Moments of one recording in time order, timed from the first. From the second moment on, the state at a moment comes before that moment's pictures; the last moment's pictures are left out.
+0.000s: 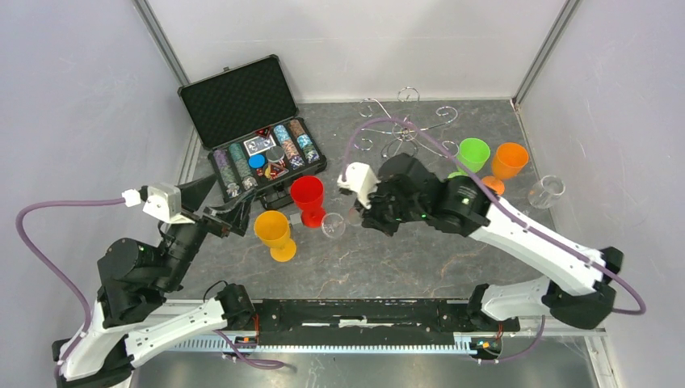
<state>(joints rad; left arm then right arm) -1.04 0.34 1.00 -0.40 -0.58 0.01 1.02 1.25 1.46 -0.92 -0.13 -0.14</state>
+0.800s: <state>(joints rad) -1.04 0.26 1.07 -0.58 -0.65 -0.06 1.22 1.66 1.67 -1.04 0.09 -0.14</state>
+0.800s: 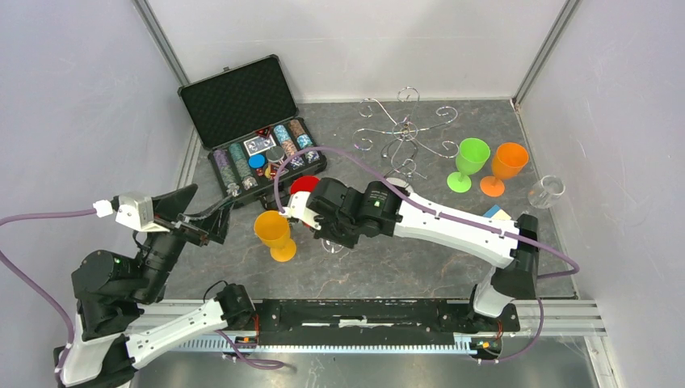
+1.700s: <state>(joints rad) -1.04 0.23 1.13 -0.66 -0.71 -0.14 1.22 1.71 1.82 -1.04 0.16 -0.16</state>
